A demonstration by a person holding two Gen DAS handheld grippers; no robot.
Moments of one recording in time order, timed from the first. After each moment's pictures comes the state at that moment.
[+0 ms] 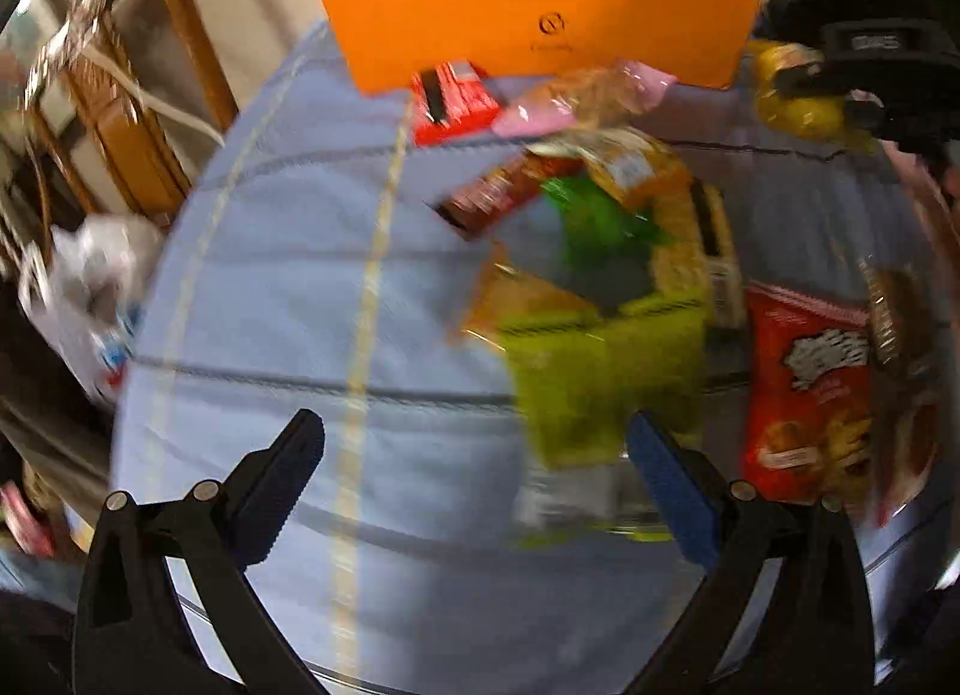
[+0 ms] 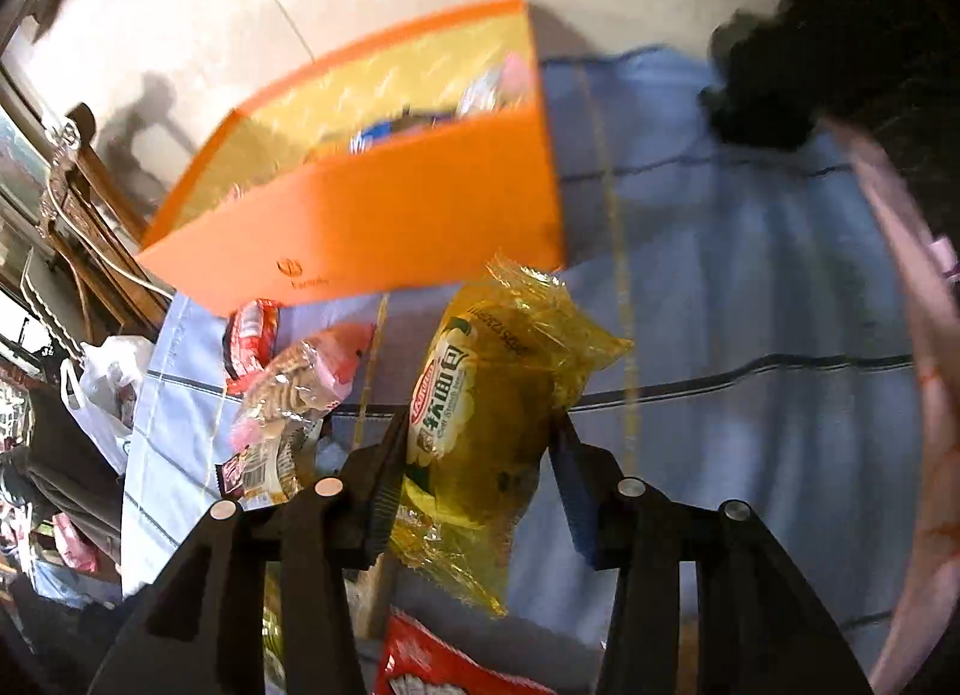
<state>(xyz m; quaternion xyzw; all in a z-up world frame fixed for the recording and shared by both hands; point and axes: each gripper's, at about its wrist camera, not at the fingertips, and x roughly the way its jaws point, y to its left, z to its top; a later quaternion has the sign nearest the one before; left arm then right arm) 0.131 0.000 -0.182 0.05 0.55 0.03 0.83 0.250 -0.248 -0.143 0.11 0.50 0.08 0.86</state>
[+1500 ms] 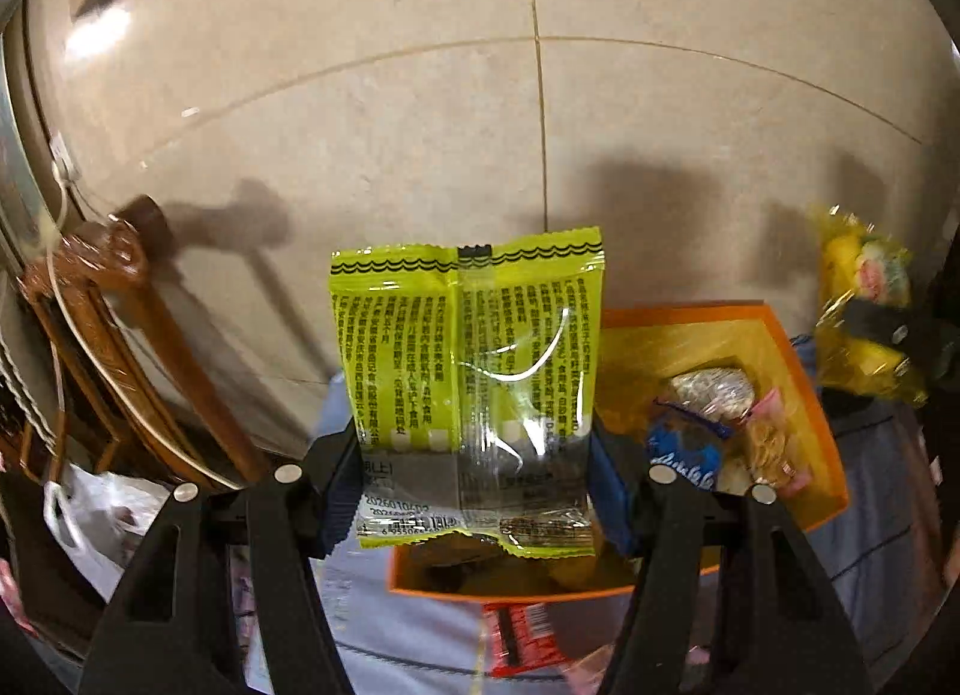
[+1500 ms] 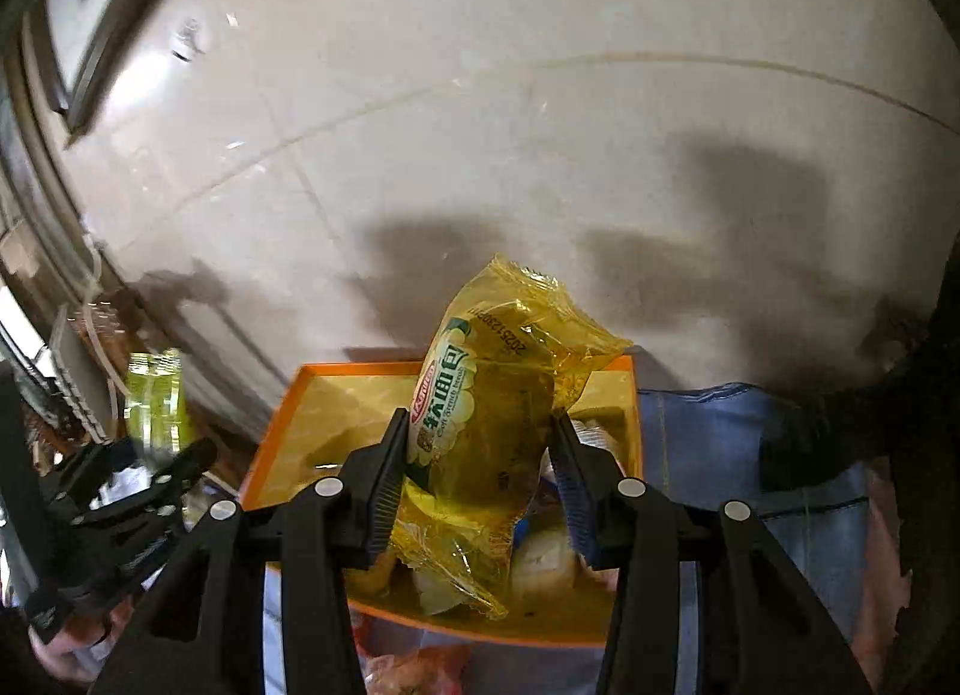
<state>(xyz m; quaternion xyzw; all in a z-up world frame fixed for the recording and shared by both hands) 0.410 0.024 -0.005 0.05 0.38 0.04 0.92 0.410 -0.205 -0.006 0.09 0.37 0.10 0.92</state>
